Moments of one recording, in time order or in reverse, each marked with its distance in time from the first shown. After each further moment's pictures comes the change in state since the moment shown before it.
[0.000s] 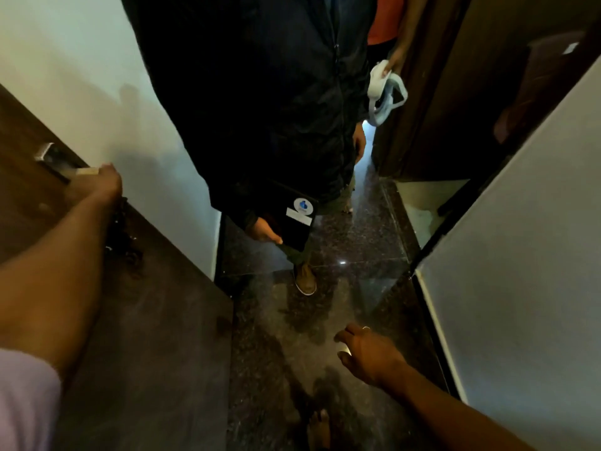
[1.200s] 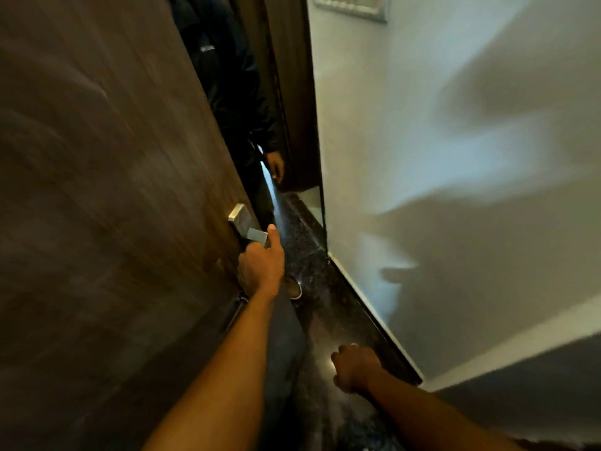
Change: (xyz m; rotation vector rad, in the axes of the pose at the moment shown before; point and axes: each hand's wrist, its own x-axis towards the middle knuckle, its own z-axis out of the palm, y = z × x) left_hand -0.548 -0.084 0.092 0.055 -0.428 0.663; right_hand -0.255 0.047 0.094 0.167 -0.122 0.476
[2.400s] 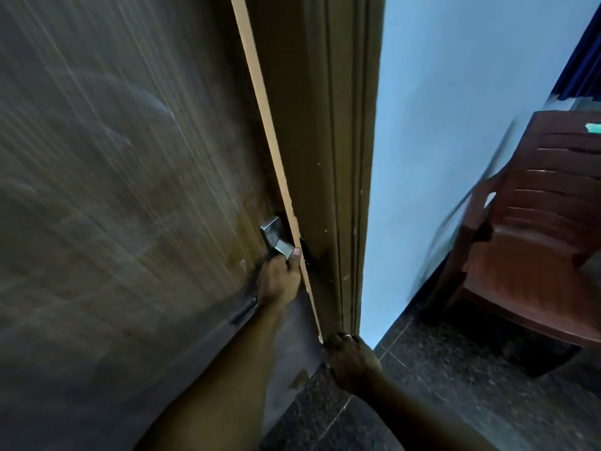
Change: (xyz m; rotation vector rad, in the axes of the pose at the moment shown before) left_hand -0.435 -0.004 0.011 0.095 -0.404 0.472; right_hand -0.344 0.122 0.233 0.011 0.366 0.104
